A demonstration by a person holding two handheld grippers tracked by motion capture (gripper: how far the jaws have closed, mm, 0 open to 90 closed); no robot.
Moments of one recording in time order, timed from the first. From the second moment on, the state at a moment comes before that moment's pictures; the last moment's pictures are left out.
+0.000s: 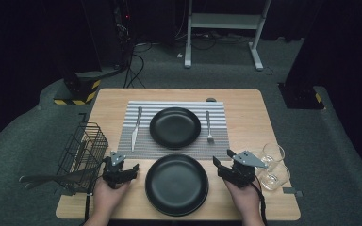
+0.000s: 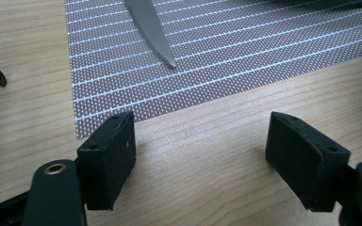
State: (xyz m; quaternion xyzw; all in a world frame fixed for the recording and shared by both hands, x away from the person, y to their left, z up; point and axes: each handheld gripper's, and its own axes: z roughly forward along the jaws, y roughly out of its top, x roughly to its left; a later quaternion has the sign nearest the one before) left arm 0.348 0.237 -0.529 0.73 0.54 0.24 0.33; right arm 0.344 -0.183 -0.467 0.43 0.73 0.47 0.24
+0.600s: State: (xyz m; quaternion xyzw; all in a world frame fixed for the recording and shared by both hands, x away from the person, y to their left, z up) left arm 0.349 0.234 -0.530 0.74 0.53 0.23 0.33; right arm 0.339 -0.193 -0.465 0.44 0.73 0.47 0.25
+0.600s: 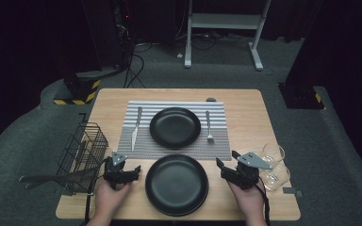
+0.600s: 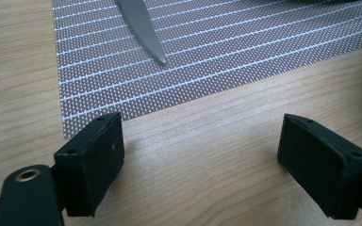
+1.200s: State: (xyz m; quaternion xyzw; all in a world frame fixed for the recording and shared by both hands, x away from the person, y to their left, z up) left arm 0.349 0.234 -0.530 0.74 0.53 0.23 0.33; right arm 0.334 -0.209 -0.460 0.45 0.72 0.47 0.26
